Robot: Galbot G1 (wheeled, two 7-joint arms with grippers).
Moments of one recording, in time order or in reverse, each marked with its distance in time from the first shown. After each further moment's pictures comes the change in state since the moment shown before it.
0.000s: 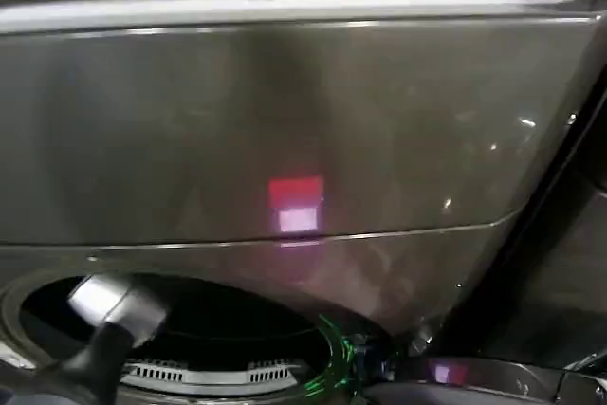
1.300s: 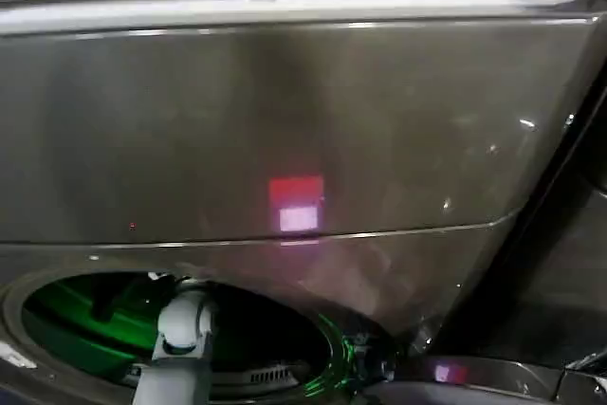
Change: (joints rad) left arm 1.088 -0.065 -0.628 -1.402 -0.335 -0.203 -0.831; right arm 0.006 -0.020 -0.017 0.020 0.014 0.043 0.025
